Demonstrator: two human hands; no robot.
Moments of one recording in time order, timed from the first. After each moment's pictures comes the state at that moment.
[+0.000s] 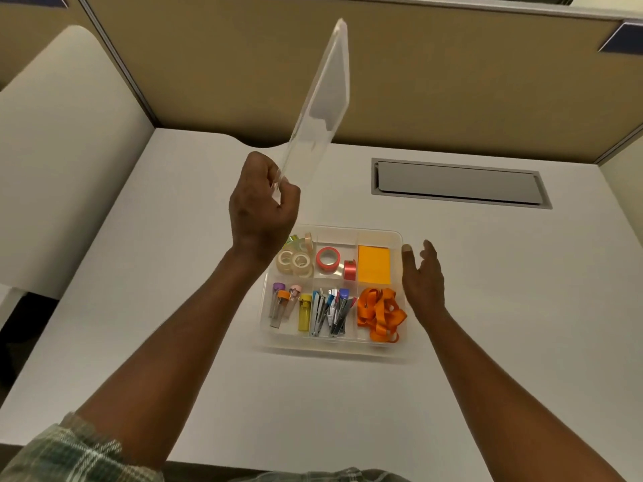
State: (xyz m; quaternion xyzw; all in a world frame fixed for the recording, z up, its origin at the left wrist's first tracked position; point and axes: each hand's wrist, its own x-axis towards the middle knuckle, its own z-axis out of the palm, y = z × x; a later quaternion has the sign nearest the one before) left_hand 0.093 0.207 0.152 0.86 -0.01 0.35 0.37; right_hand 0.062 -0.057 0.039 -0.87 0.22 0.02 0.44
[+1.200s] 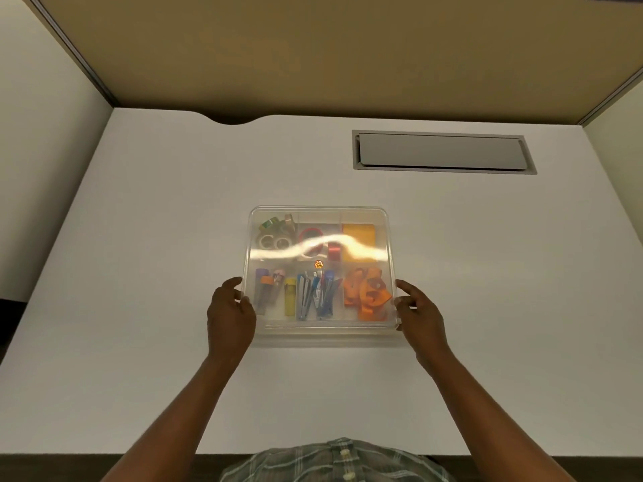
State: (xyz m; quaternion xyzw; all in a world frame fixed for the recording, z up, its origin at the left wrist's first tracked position) left_hand -0.034 0.233 -0.002 0.90 0.22 0.03 0.38; right_hand -0.036 -0.087 0.004 -0.81 0.28 0.10 0.50
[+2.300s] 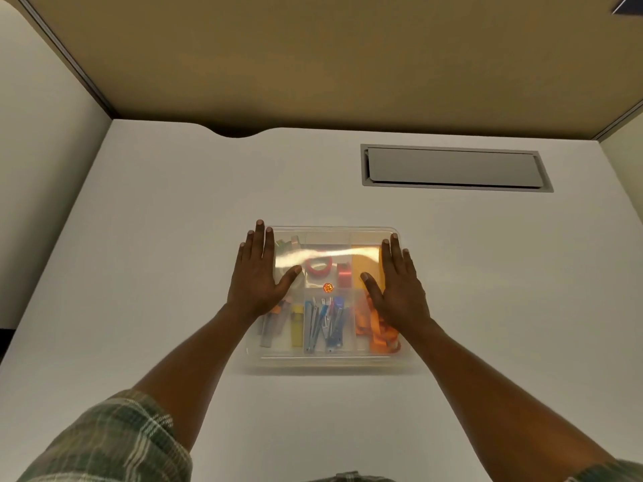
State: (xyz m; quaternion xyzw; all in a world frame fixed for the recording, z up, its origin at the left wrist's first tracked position) left_hand 0.094 0.240 -0.044 0.98 -0.06 -0.02 0.16; right_hand 0.069 -0.055 -0.021 -0.98 0.00 0.09 0.19
